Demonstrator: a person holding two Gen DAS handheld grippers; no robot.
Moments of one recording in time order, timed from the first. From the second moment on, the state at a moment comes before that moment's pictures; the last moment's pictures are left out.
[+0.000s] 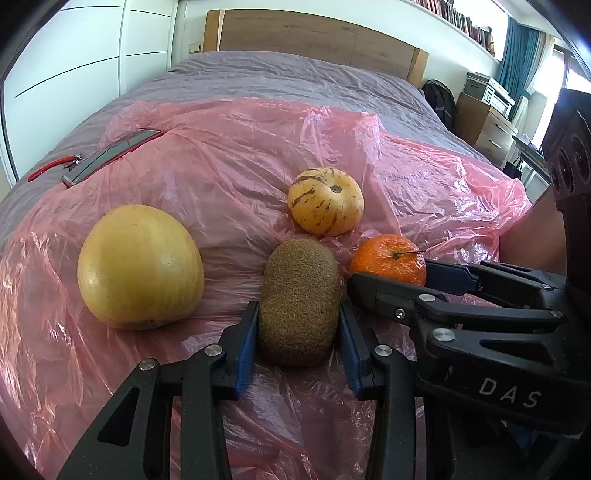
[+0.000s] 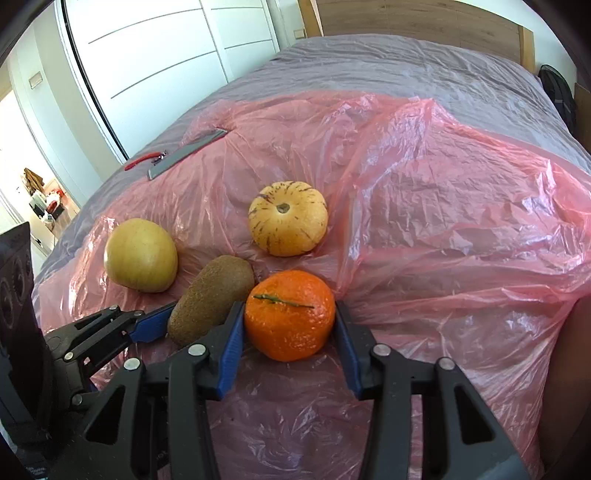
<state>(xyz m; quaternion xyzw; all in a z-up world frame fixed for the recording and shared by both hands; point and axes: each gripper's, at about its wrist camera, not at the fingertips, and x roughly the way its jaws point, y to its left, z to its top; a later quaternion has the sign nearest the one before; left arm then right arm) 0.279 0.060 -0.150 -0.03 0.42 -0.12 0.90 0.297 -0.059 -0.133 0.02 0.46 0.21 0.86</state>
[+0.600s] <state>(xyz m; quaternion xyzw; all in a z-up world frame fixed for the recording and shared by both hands) 0.273 0.062 -0.139 -0.03 0.39 -0.12 0.91 0.277 -0.080 -0.120 0.05 0.44 0.20 0.88</state>
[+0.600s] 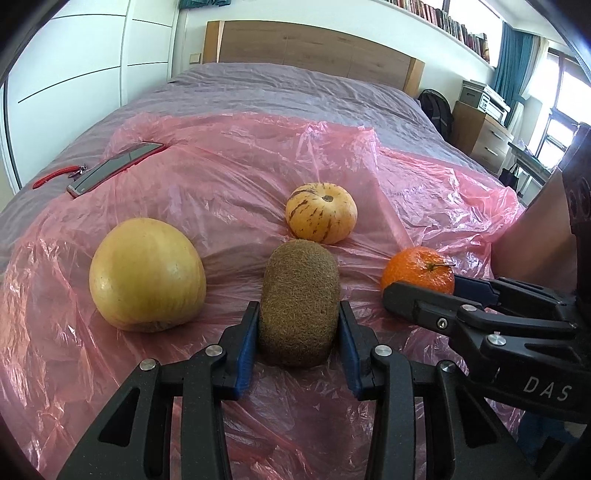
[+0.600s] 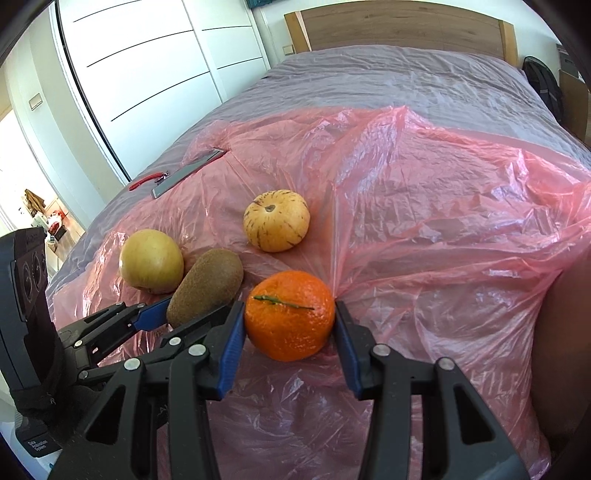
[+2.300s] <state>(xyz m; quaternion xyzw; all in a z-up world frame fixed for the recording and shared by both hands) 0.171 0.002 -0.061 0.02 0.36 -0.14 0.92 0.129 -0.147 -0.060 0.03 0.46 0.17 0.87</state>
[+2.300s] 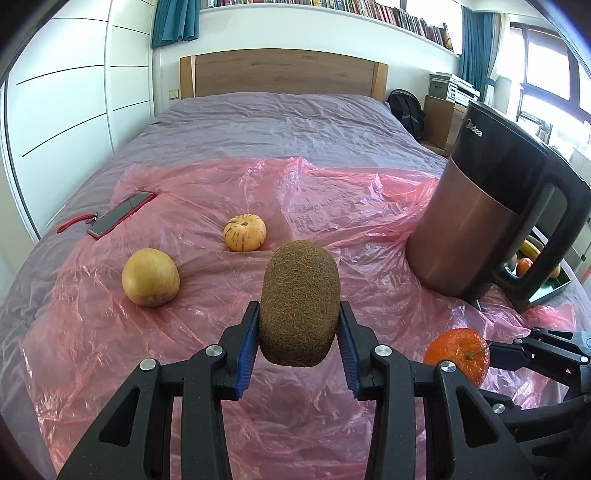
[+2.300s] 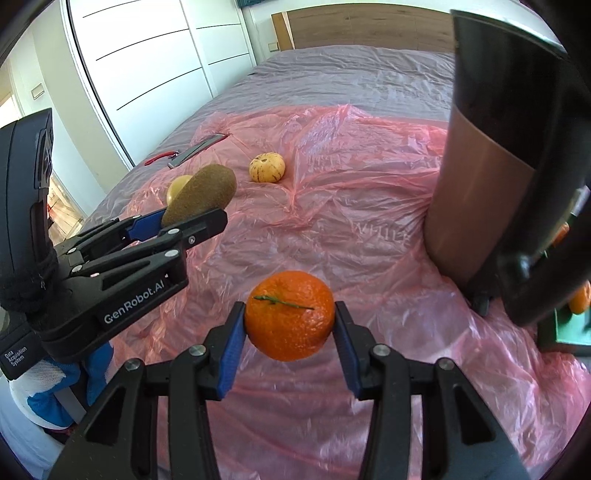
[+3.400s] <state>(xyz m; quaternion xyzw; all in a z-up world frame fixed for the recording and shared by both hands) 0.064 -0.232 -0.027 0.12 0.40 -0.35 0.84 0.046 -0.398 -0.028 0.13 0.40 -0.02 0.91</state>
